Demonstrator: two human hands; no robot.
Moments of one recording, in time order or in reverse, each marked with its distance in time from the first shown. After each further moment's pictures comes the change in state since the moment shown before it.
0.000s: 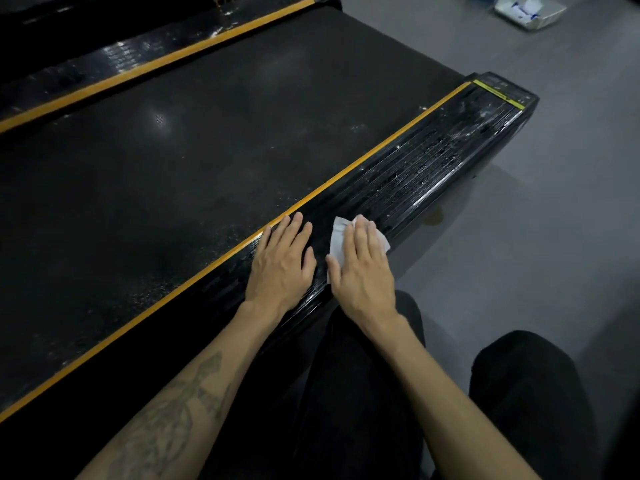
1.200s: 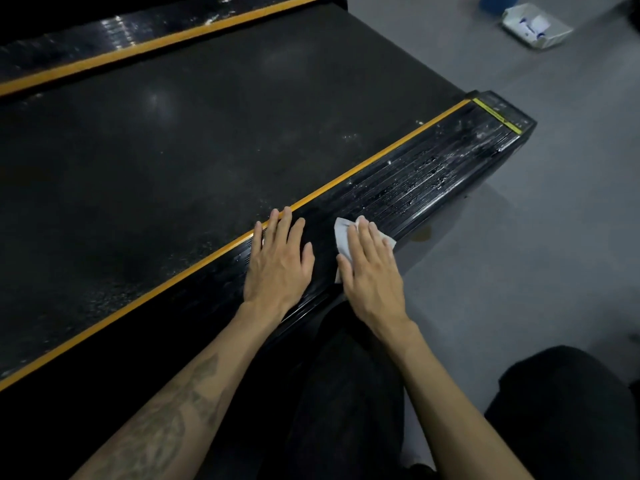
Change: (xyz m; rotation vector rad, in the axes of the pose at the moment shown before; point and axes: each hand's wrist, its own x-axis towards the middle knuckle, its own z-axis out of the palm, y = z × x) left_hand 0.038 0.032 0.019 0.088 -0.023 -0.154; right_hand 0.033 0.058 -0.017 0.088 0.010 -0.086
